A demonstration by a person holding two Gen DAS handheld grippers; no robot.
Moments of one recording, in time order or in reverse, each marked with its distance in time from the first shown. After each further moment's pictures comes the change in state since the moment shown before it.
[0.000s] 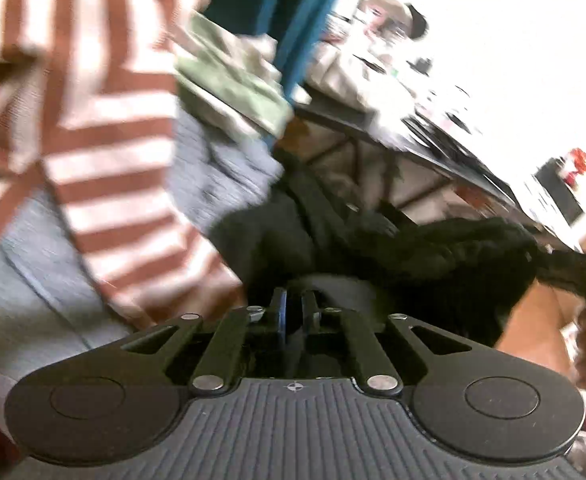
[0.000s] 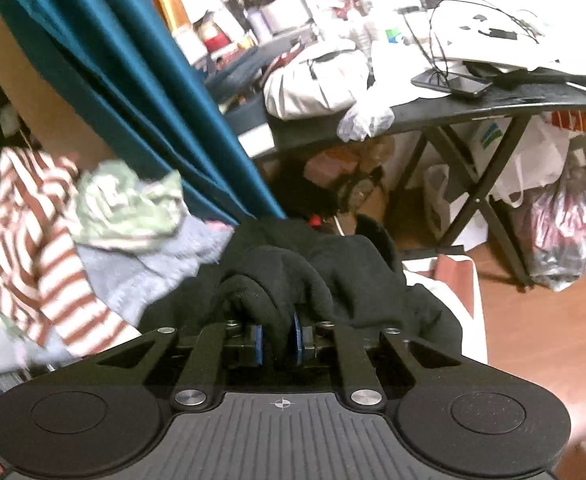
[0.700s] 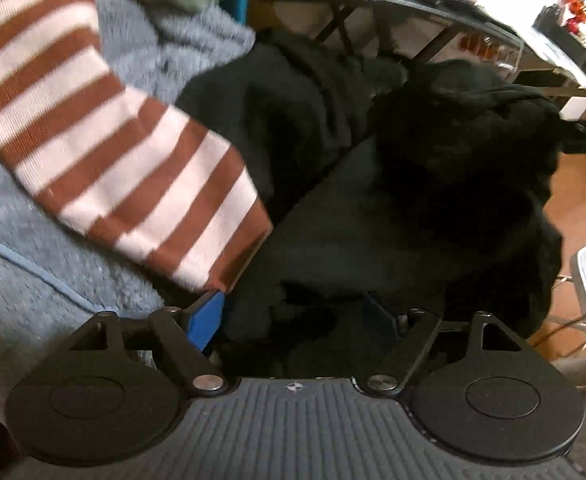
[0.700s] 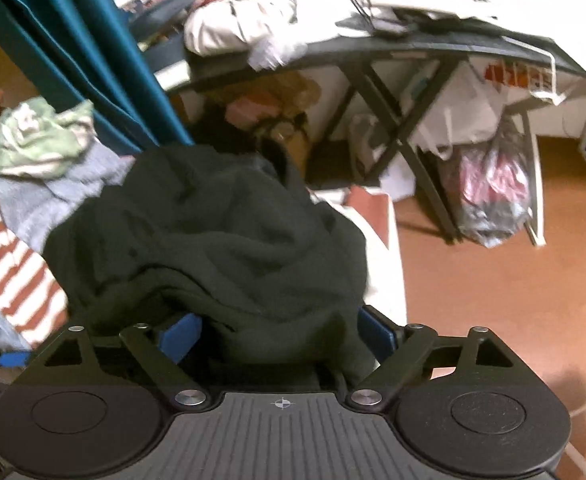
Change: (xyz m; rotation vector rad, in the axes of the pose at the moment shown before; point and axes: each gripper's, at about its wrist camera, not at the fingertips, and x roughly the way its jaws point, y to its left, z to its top) left arm 0.068 -0.006 -0.077 0.328 0.285 0.084; right arm -0.003 -0.044 -0.065 0.017 0.124 -0.221
